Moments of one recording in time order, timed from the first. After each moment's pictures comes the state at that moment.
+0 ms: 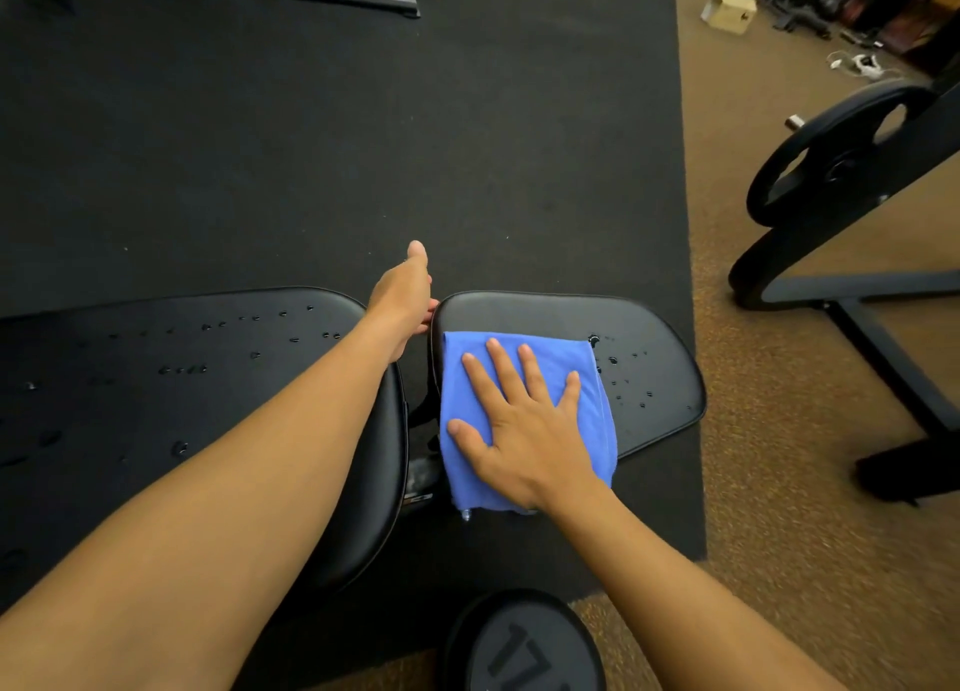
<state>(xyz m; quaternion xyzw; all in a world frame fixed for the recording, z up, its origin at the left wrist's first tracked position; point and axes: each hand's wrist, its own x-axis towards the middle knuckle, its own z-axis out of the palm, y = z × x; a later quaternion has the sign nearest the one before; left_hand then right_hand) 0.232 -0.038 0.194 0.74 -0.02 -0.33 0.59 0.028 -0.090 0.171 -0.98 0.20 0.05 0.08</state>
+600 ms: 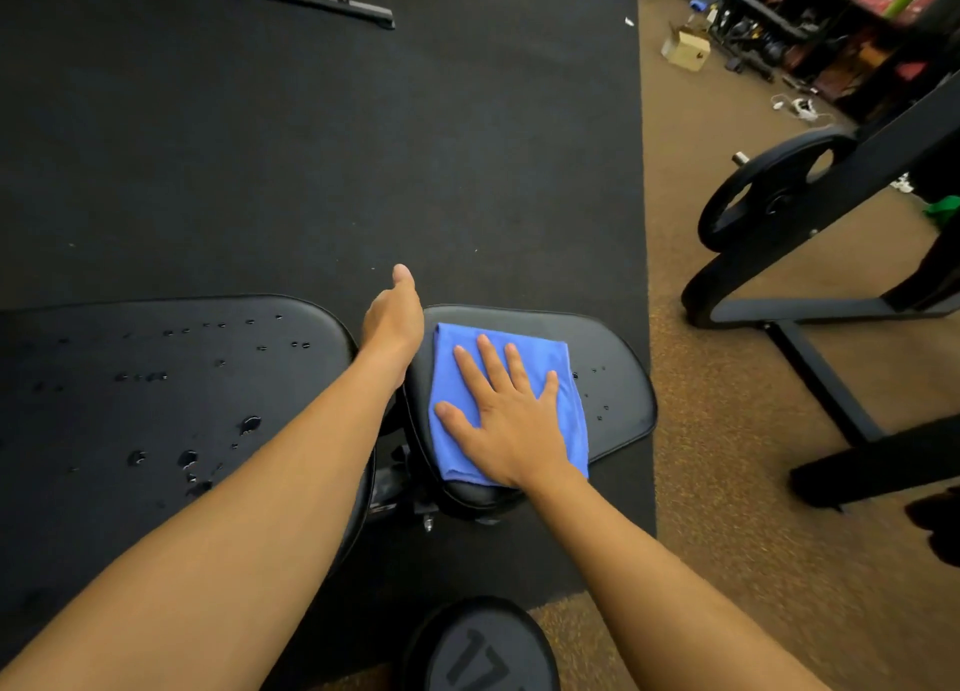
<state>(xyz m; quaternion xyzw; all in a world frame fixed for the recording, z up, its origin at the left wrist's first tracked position) 0.202 -0.050 0.192 0.73 0.02 -0.30 0.61 0.036 -0.117 0.174 -0.97 0.24 0.04 0.08</state>
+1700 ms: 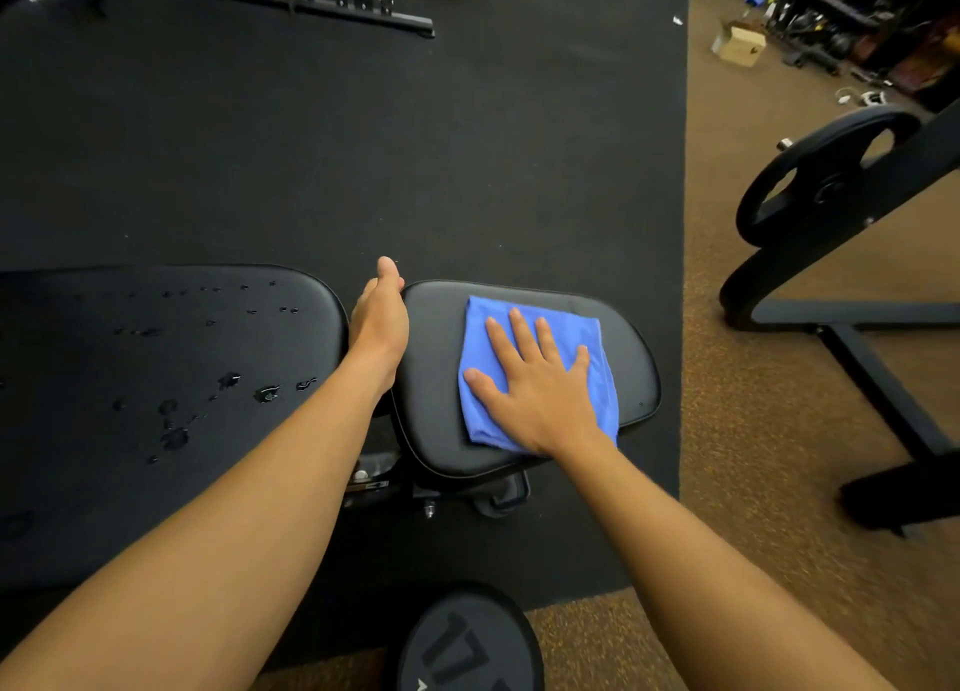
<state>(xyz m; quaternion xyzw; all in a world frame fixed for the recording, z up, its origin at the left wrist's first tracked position) 0.162 -0.041 0.178 0.70 0.03 -0.24 0.67 0.011 -0.166 0.172 -0.97 0.23 0.05 0.07</state>
